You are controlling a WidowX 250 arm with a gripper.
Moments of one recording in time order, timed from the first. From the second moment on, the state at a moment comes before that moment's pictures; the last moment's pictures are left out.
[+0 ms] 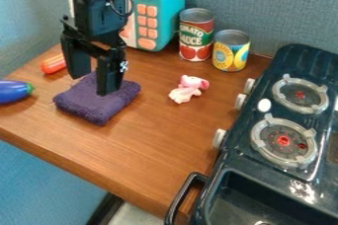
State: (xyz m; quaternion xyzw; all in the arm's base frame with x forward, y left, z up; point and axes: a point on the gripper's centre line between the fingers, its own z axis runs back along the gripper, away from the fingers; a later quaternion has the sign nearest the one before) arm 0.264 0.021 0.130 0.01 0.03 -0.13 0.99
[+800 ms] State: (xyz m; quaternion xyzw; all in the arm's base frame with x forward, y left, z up) arm 0.316 0.075 0.110 0.02 -0.01 -0.10 0.99
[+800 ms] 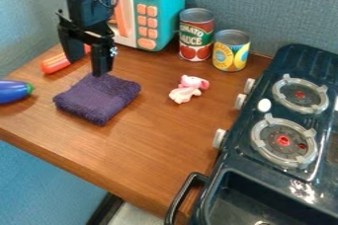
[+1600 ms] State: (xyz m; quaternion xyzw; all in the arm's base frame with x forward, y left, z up) arm 0.336 0.104 0.070 0.02 -0.11 0.00 0.99
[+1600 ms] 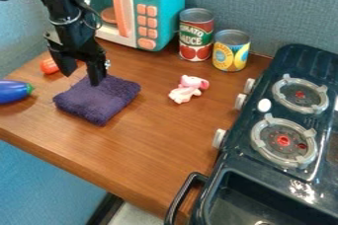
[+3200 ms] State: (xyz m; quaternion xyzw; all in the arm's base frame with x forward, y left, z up) arm 0.305 -0.032 0.014 -0.02 0.03 -0.07 1.00
